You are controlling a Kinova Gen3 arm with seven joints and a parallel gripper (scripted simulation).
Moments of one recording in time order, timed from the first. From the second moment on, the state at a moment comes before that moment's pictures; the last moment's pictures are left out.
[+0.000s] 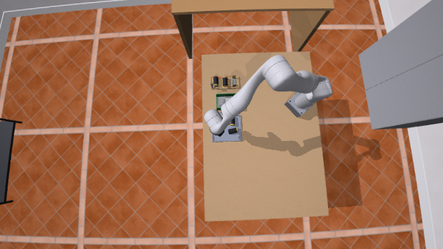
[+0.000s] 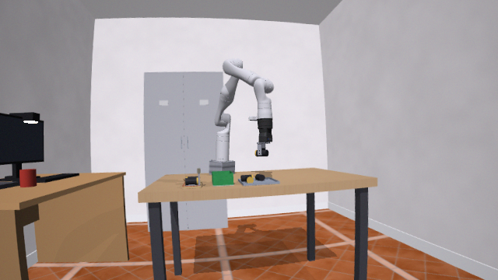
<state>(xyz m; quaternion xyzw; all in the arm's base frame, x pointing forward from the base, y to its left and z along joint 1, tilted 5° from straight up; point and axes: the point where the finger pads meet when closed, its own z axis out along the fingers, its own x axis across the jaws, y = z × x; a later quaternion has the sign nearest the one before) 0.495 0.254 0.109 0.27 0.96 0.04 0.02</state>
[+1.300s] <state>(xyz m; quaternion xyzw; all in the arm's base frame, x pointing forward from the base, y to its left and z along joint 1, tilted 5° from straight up) 0.495 0.254 0.109 0.34 0.94 0.04 0.01</state>
